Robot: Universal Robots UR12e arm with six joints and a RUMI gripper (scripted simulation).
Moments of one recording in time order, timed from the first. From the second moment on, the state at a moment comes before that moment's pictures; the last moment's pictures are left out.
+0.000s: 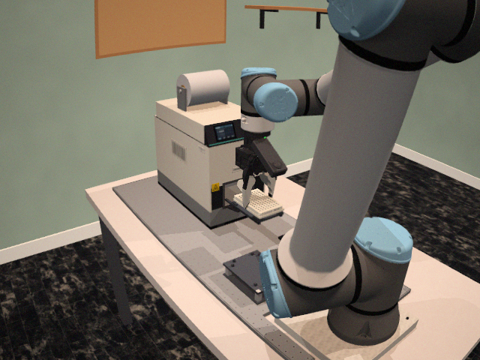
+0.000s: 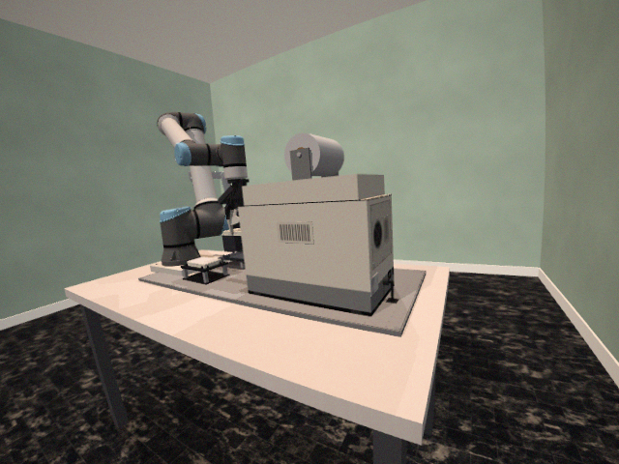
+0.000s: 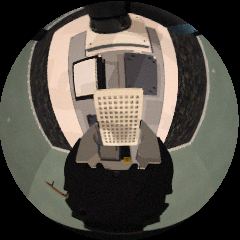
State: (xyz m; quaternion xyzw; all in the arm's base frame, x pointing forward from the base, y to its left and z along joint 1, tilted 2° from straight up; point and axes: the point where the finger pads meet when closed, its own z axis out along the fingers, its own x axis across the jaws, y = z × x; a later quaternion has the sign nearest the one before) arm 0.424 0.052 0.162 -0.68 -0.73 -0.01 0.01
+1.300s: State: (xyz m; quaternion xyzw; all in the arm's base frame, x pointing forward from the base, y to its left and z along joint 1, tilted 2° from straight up) arm 0.492 0.011 0.160 -0.68 -0.73 -0.01 0.01
